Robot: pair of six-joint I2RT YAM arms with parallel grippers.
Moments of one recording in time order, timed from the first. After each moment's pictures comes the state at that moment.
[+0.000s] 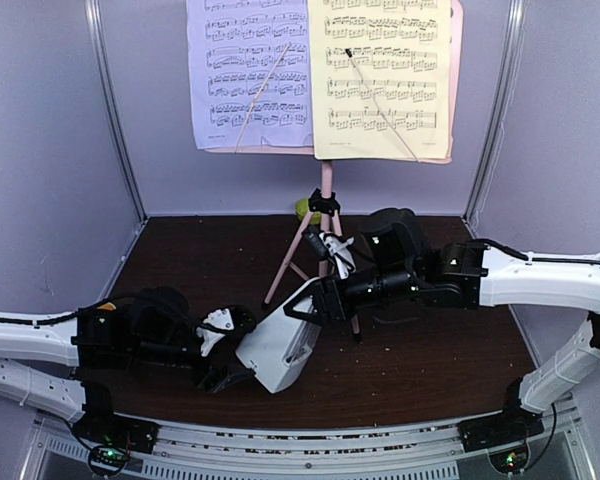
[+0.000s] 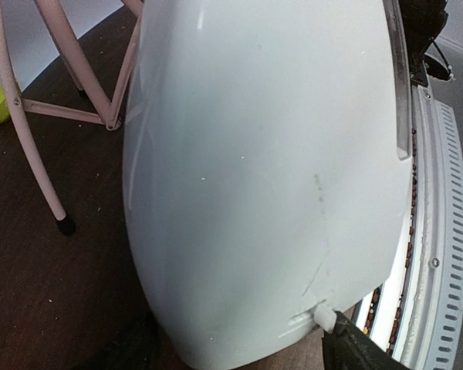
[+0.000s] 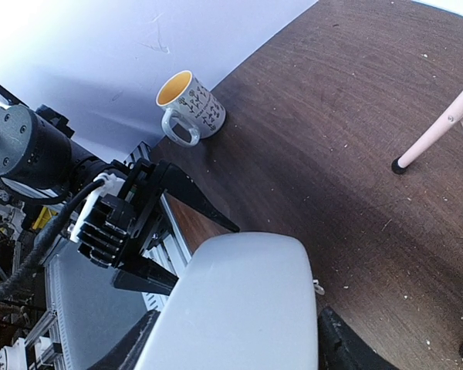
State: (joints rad) left arm -1.13 0.99 0.56 -0.19 0.03 0.07; right arm 1.07 1.44 1.15 -0.21 -0.26 0.50
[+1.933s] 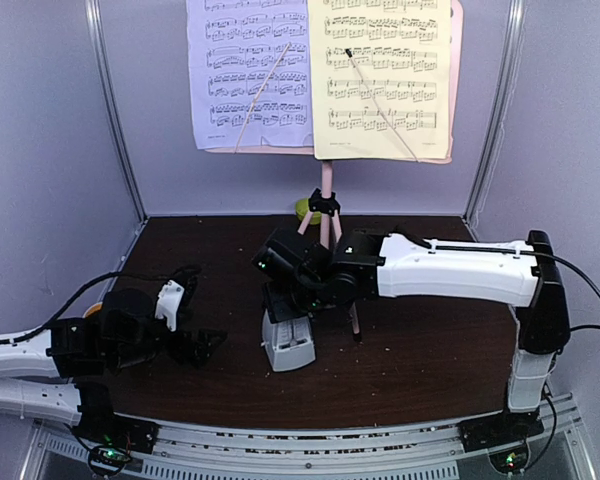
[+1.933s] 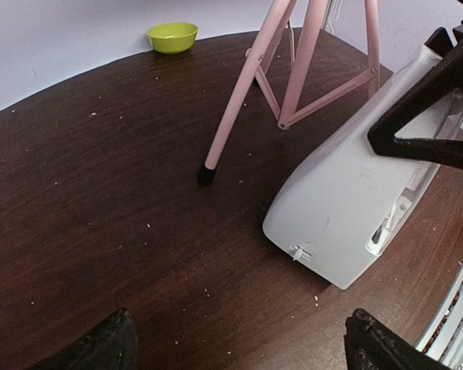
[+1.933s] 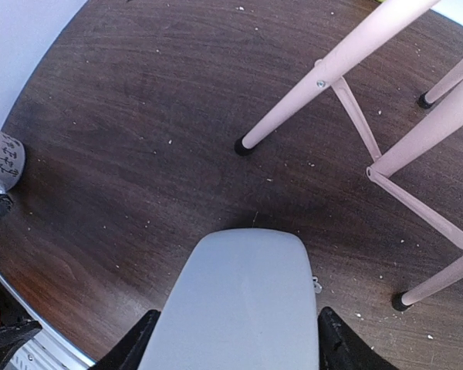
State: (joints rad) left arm -1.05 0.74 0.45 -0.23 -0.32 -0.33; right arm 1.20 1.92 1.75 -0.78 0.41 0.74
